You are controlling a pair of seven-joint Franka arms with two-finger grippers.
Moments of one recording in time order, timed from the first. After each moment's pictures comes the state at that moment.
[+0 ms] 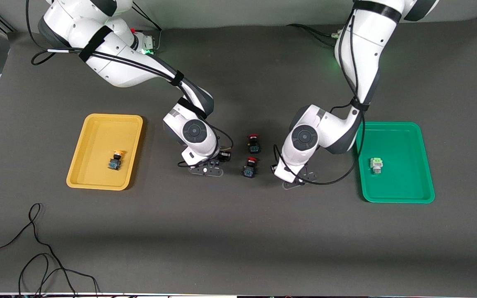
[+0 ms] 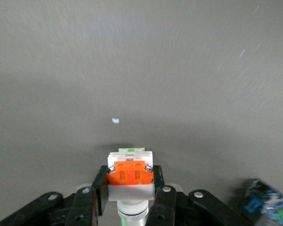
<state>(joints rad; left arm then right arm) -0.49 0.62 -0.07 -1.73 0.01 2.38 -0.86 0.22 0.77 0.46 -1.74 -0.35 2.38 1.02</state>
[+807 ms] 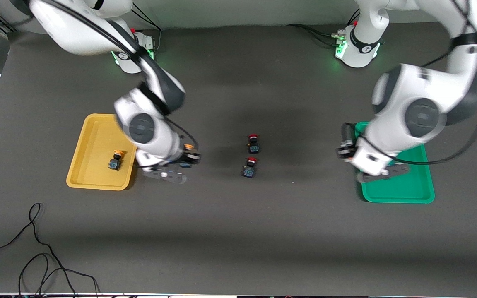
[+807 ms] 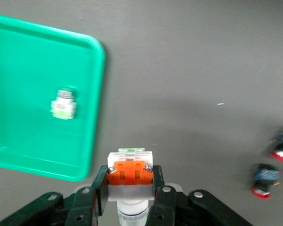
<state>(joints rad) -0.18 0.27 -0.05 -1.68 -0.03 1.78 -0.39 0.08 0.42 0.41 -1.71 -0.10 2.02 0.72</state>
